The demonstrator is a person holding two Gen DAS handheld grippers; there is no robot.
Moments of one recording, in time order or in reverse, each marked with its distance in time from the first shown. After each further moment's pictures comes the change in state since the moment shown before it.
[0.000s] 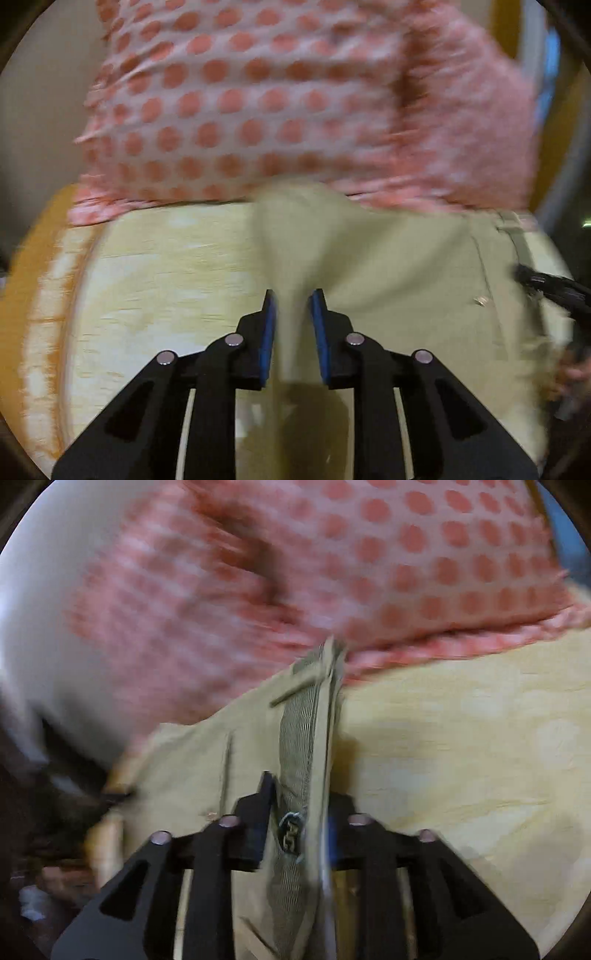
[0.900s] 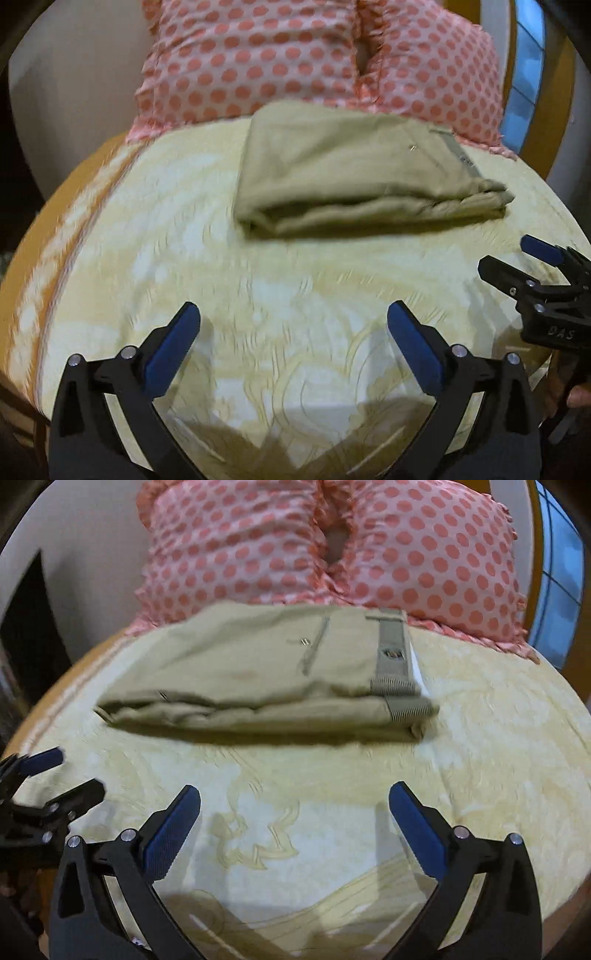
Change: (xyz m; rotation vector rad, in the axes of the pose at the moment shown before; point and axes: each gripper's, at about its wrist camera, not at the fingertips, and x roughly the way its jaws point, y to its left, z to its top) left arm -0.092 -0.054 -0.179 0.012 0.015 0.059; right arm -0.062 0.092 -0.176 -0.343 -0.035 -0.229
